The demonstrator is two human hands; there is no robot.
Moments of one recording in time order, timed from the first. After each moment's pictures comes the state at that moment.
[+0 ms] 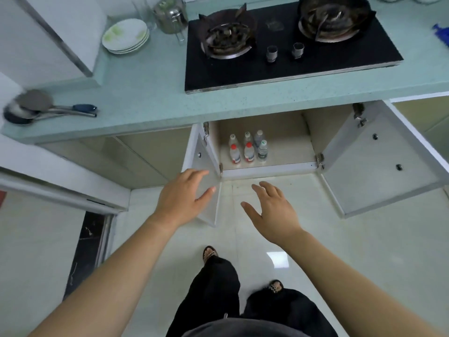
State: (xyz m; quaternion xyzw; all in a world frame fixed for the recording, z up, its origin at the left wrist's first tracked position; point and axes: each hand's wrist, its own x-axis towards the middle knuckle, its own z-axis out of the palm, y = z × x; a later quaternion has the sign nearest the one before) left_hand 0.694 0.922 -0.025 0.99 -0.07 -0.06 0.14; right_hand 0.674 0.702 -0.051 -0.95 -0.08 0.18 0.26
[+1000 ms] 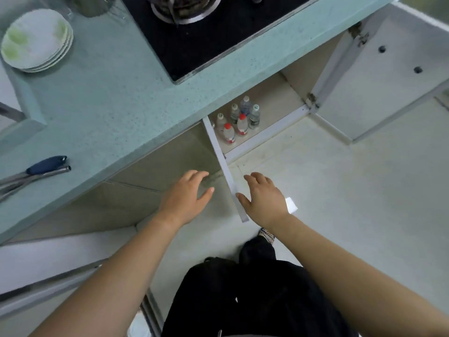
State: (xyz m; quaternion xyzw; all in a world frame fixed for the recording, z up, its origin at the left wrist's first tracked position) left_hand 0.833 1.125 -0.103 0.94 -0.23 -0.23 0.13; right_hand 0.745 0.950 -0.130 -0.93 0.14 0.19 0.27
